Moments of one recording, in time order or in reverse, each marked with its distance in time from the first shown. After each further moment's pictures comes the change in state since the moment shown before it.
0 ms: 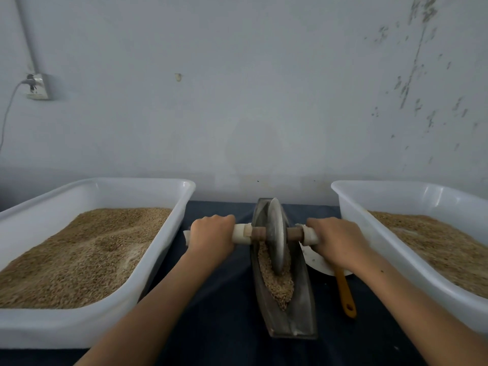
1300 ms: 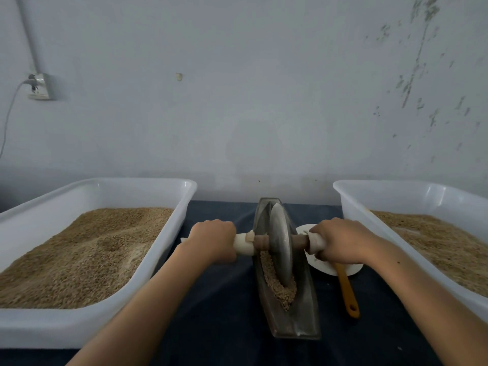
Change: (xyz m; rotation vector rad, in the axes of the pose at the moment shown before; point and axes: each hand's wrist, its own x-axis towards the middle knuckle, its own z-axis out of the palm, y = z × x) left_hand 0.001 -0.006 -0.012 -0.041 -0.343 0.044; right_hand 0.005 0.002 -0.021 -0.003 -0.353 -0.064
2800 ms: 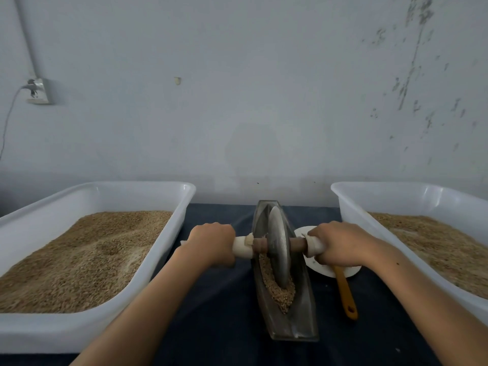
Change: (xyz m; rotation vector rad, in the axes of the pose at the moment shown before) left_hand 0.003 -0.001 0.002 0.024 0.004 0.016; right_hand -0.006 -0.003 -0.005 0.009 -0.043 -0.002
